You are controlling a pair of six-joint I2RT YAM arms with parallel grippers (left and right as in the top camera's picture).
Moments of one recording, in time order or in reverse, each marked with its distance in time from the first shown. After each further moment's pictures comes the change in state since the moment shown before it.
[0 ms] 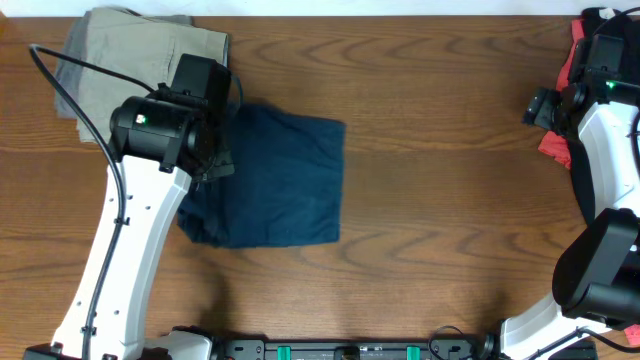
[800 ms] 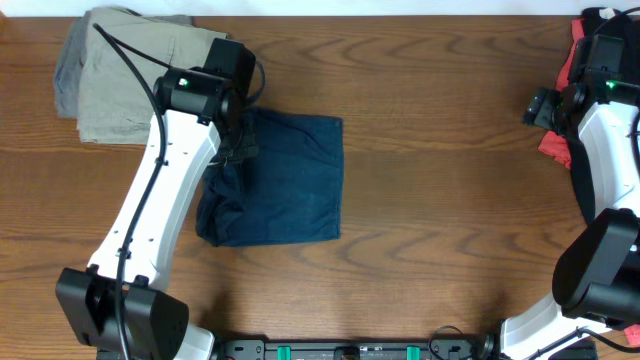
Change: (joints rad) left arm -0.014 0.197 0.007 0.113 0.124 0.000; right arm 0.000 0.000 0.000 0.000 0.000 0.000
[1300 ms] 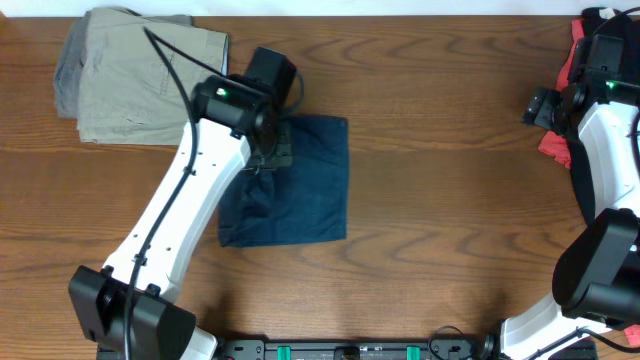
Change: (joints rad) left arm -0.152 0.000 0.000 0.031 0.090 0.000; right arm 0.000 0.000 0.000 0.000 0.000 0.000
